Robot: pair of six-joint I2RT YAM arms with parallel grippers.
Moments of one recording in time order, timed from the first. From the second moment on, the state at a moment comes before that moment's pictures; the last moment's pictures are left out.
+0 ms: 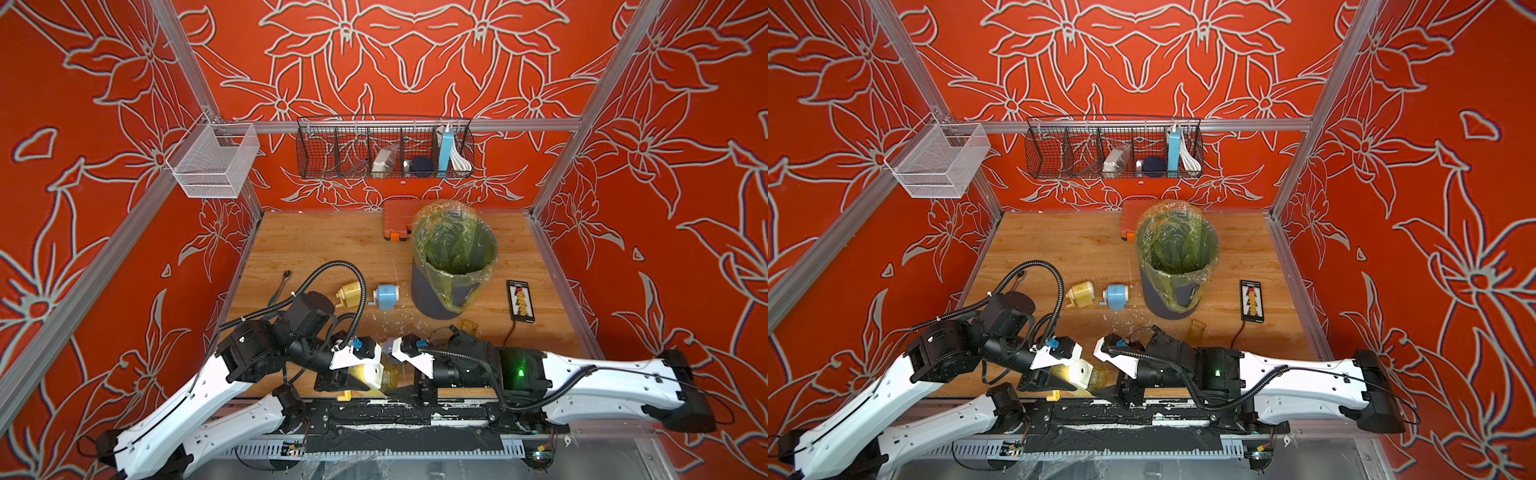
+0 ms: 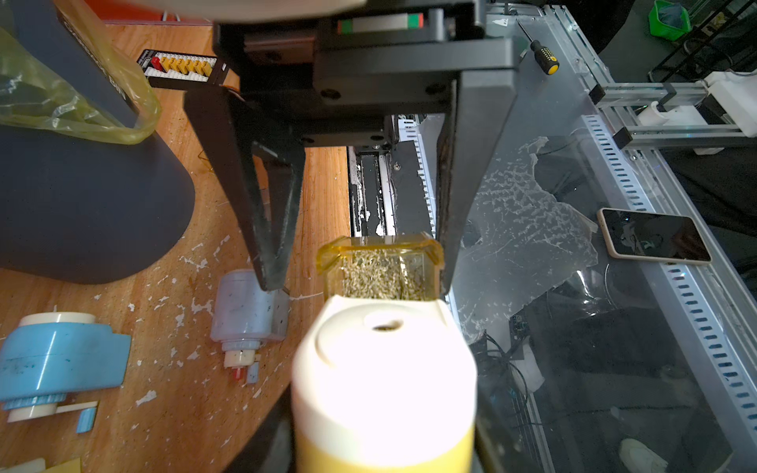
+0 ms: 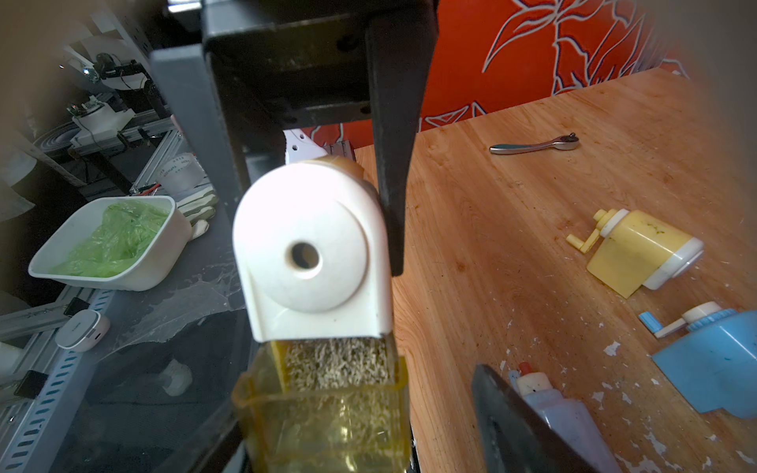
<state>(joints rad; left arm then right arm) -0.80 0.78 1.06 -1.16 0.66 0.55 1.44 1.00 0.77 -0.13 -0.08 0.16</state>
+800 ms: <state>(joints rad) -0.81 0.79 1.05 -1.14 0.66 0.53 1.45 0.97 0.76 -0.14 -0.09 0.13</state>
